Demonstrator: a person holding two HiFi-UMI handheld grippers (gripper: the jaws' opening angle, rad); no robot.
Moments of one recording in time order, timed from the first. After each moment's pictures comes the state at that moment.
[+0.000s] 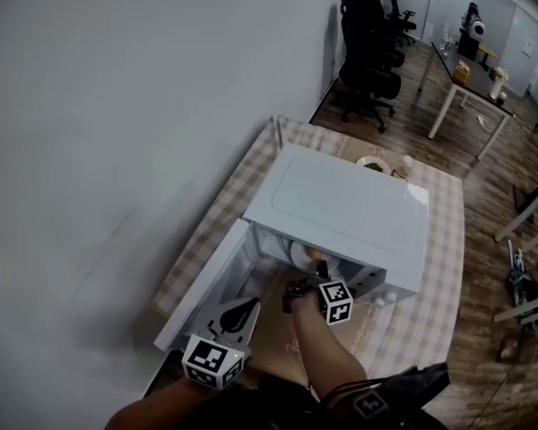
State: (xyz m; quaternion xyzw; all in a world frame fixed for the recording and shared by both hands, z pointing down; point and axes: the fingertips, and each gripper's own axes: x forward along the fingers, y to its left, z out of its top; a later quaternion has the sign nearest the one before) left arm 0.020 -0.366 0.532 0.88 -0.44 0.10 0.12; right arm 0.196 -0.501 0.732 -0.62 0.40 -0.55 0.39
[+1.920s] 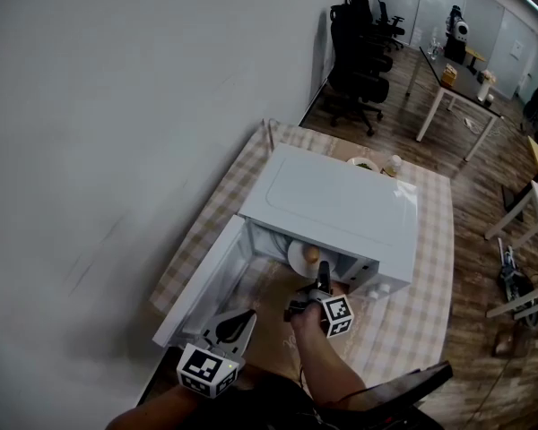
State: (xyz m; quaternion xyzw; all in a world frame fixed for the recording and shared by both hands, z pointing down) left arm 0.018 -0.326 0.538 0.90 -0.41 0.10 0.12; right arm 0.210 -0.467 0.714 -0.56 0.45 -0.51 0.48
